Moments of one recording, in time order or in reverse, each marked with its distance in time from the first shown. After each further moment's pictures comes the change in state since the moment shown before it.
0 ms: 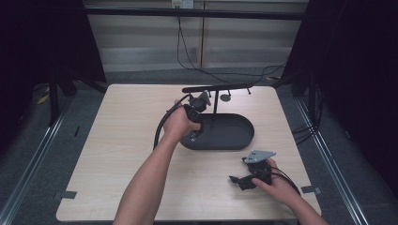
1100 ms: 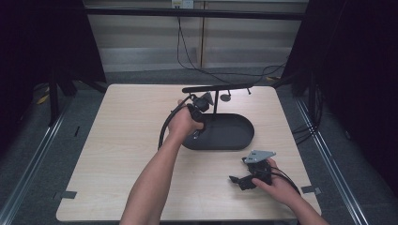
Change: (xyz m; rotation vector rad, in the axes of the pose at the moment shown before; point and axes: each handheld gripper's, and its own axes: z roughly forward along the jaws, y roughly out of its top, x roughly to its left) left arm 0.003 0.010 0.013 -0.026 0.044 0.029; right arm 0.000 0.000 0.000 0.000 0.000 0.000
